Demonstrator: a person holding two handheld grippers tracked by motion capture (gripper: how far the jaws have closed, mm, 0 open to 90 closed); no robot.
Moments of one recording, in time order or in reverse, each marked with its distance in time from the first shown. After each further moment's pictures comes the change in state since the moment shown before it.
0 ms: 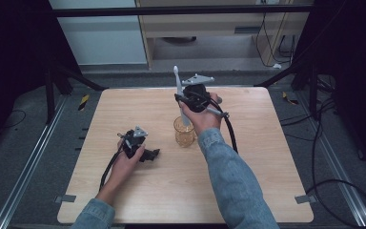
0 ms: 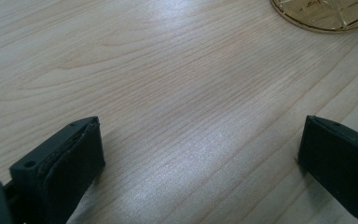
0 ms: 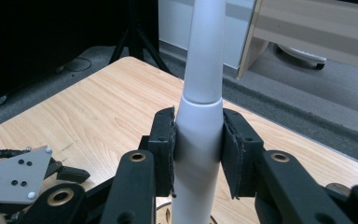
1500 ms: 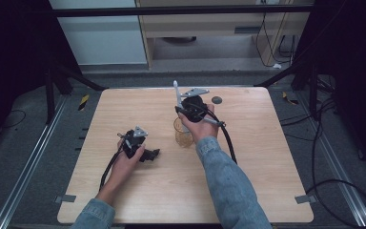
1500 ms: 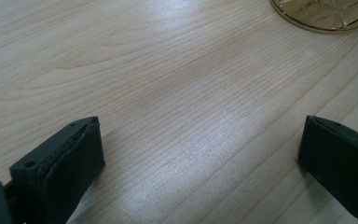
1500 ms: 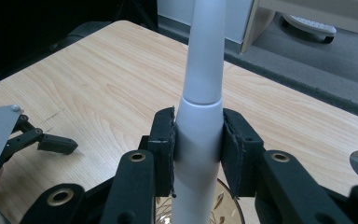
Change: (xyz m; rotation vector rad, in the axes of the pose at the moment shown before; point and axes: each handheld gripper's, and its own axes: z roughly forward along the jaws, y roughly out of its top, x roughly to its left) left arm 0.000 0.000 0.000 0.002 0.000 0.001; right arm 0.000 -0.042 0.030 0.082 -0.002 0.015
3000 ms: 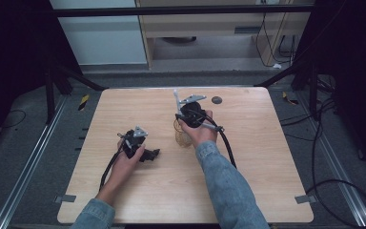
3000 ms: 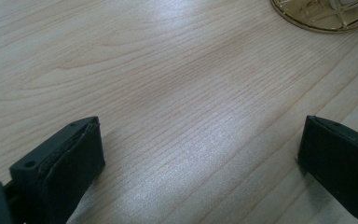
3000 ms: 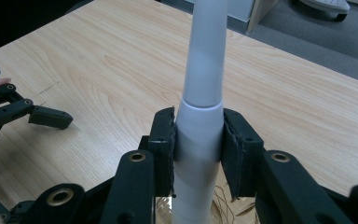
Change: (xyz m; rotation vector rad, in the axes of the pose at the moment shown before) left arm 0.000 0.000 0.000 0.003 0.000 0.001; right arm 0.002 -0.020 0.015 0.076 0.010 -0.003
